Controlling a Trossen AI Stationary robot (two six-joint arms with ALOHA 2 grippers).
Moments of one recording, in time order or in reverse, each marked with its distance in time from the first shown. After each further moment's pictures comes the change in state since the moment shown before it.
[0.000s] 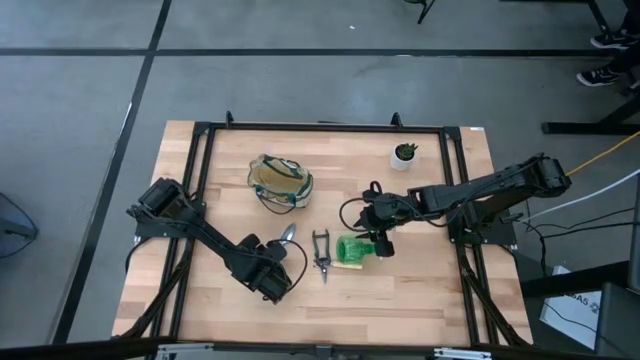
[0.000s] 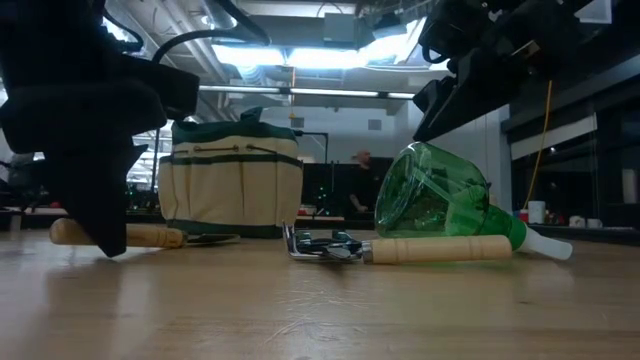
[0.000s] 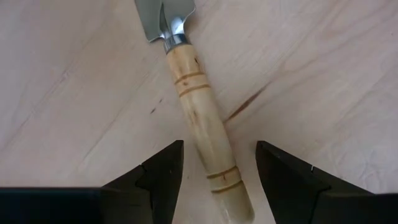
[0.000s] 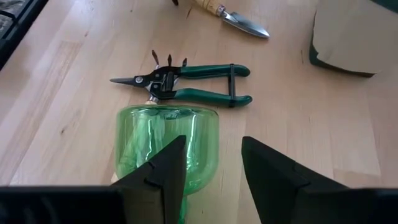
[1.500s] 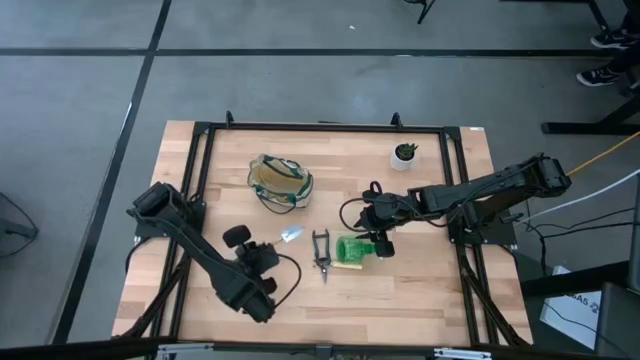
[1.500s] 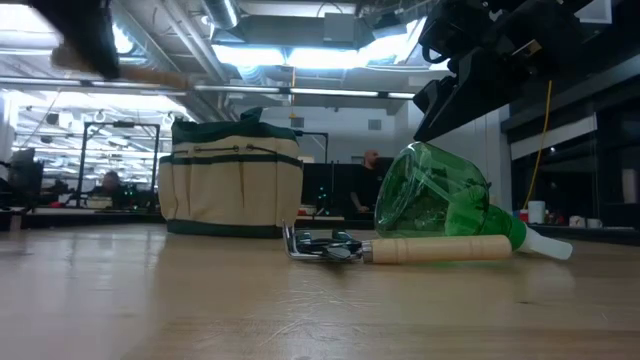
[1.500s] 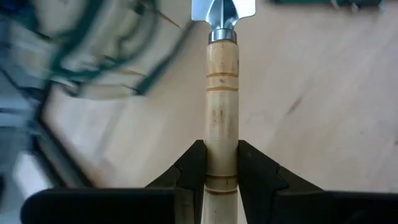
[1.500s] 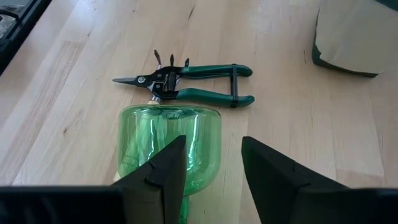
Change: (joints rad) left arm -0.120 -0.002 0.447 -0.776 -0.215 0.068; right arm 0.000 0.000 0.000 0.000 -0.008 0.000
